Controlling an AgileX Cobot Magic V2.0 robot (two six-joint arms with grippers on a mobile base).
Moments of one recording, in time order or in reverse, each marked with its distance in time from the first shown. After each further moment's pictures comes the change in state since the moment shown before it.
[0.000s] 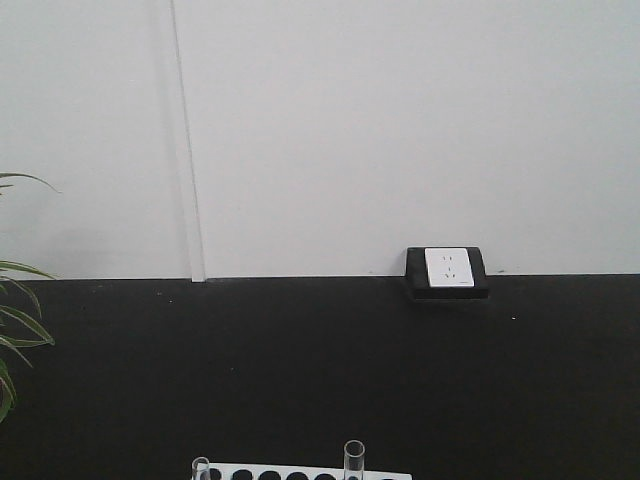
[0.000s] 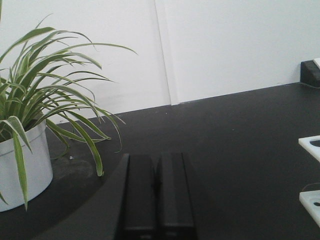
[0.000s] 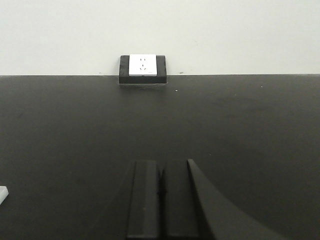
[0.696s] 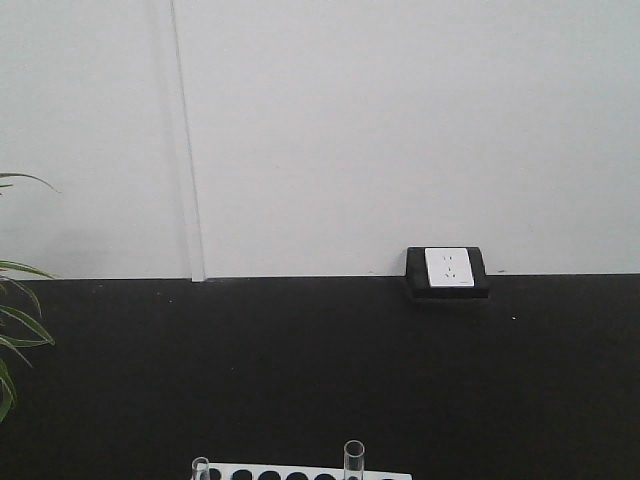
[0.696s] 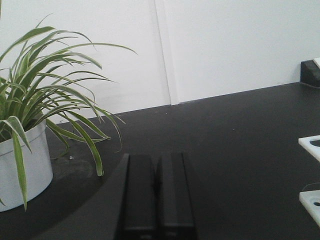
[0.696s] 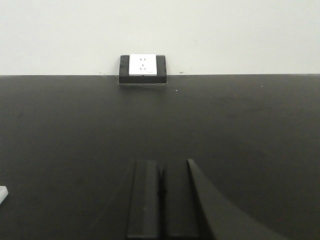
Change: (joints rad) left arm 0.000 0.000 0.000 0.000 0.000 0.000; right arm 0.000 0.000 0.000 0.000 0.000 0.000
